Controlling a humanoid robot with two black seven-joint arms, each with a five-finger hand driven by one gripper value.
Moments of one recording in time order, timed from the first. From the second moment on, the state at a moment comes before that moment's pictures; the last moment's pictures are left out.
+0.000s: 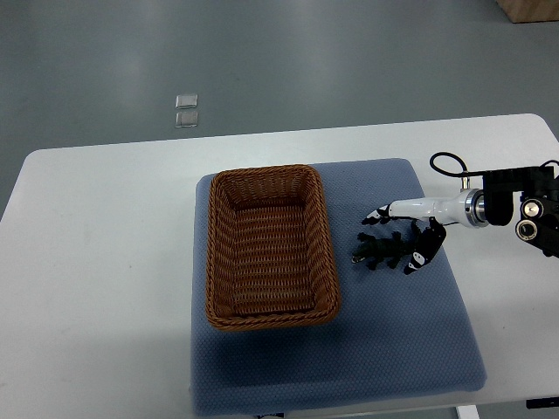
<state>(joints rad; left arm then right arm) 0.02 0.00 -0.04 -0.20 0.06 0.01 0.07 0.78 -0.63 0.42 1.24 -1.44 0.44 0.03</state>
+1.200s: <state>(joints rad) 0.02 0.00 -0.05 -0.19 0.06 0.01 0.07 0.76 -0.64 0.43 1.24 -1.46 0.40 0.07</state>
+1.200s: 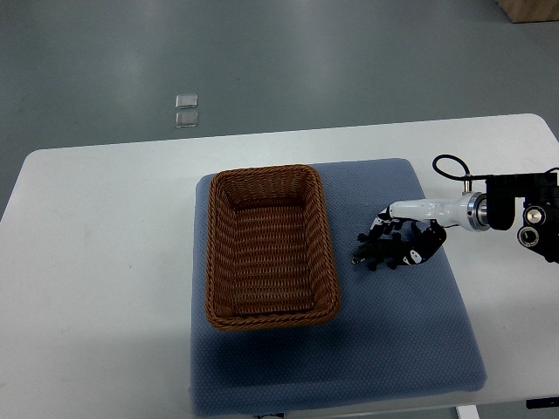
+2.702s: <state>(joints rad) 0.02 0.00 -0.04 -0.20 0.06 0.01 0.07 0.92 -0.71 0.44 1.25 -1.44 0.45 0.10</state>
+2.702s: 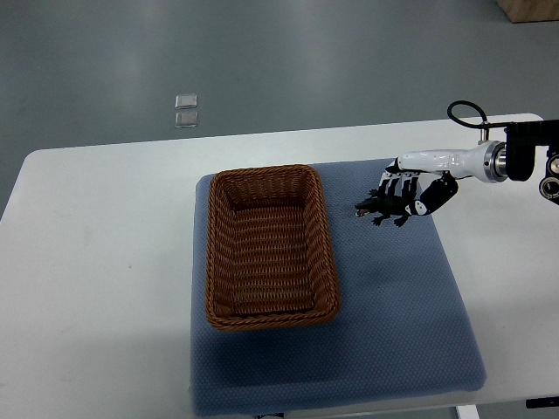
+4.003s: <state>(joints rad) 0.00 0.00 -0.04 -0.29 0.06 0.01 0.07 1.00 -0.24 0.42 1.06 -1.40 0.38 0.08</state>
